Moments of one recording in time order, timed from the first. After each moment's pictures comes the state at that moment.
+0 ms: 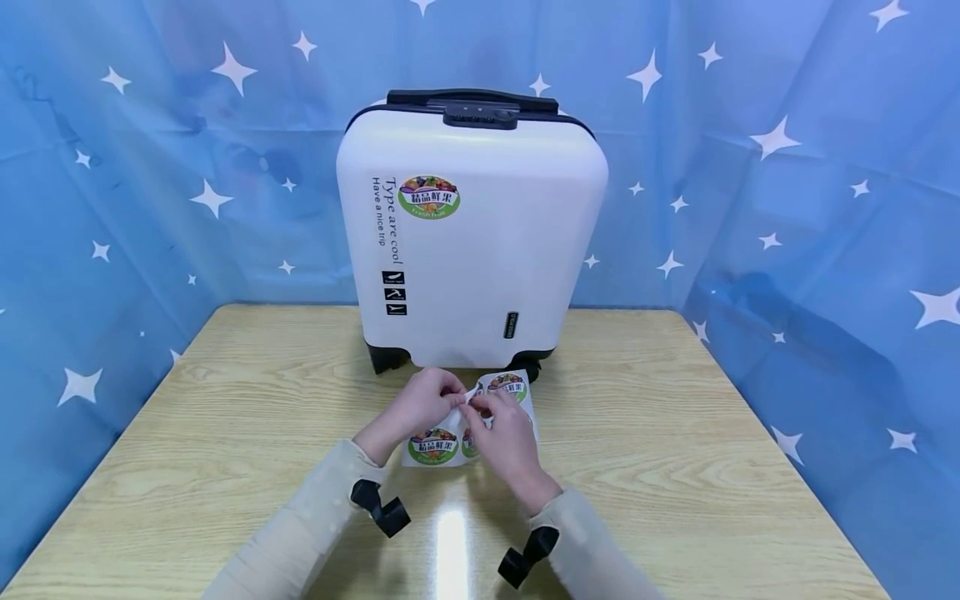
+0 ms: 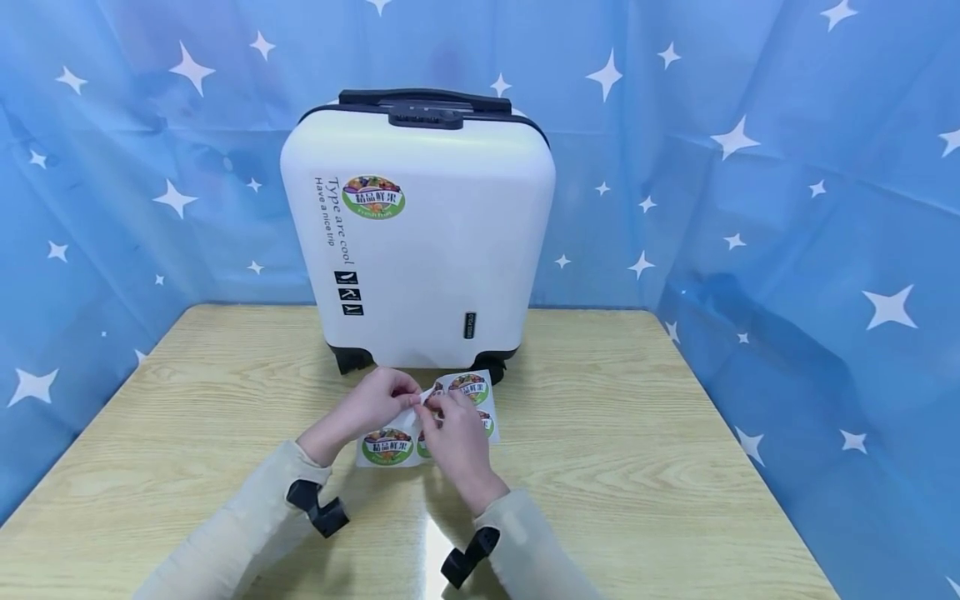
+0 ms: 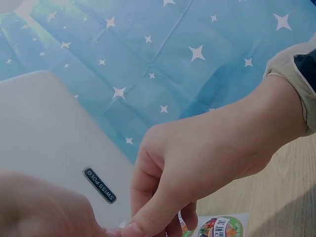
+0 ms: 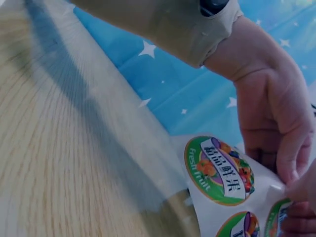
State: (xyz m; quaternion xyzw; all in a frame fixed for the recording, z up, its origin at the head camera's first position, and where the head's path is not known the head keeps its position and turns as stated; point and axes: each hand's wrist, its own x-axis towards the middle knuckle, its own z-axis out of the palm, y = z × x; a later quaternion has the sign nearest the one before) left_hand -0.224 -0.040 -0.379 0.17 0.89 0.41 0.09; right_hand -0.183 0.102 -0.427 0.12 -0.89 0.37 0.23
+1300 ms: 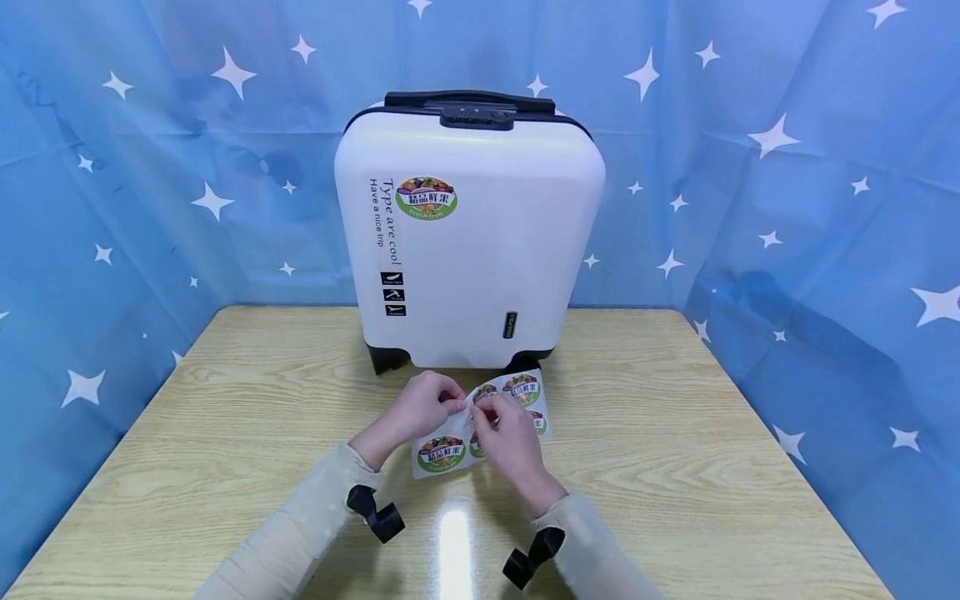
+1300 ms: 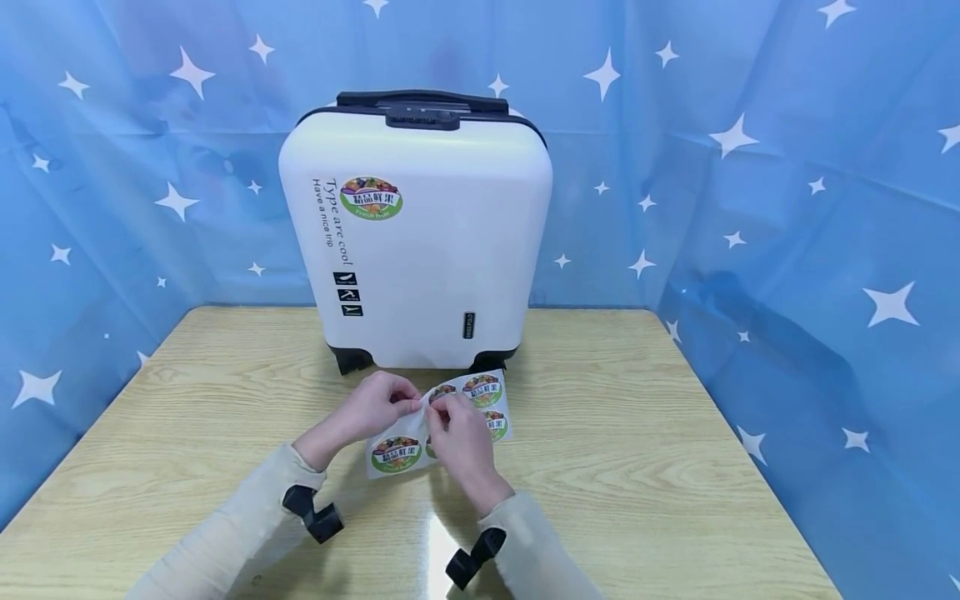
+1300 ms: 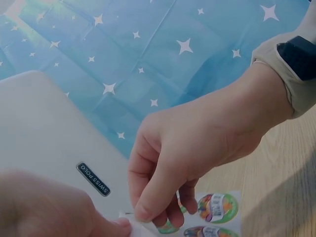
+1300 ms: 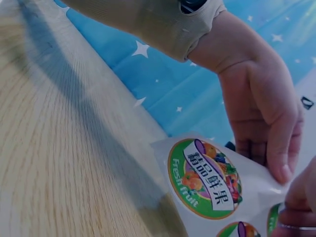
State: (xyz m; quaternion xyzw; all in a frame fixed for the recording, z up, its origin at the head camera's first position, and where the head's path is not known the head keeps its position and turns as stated) left_hand -0.219 -0.041 -0.381 0.20 0.90 0.39 0.07; right_hand -0.182 0.111 -0.428 0.13 -0.88 0.40 0.23
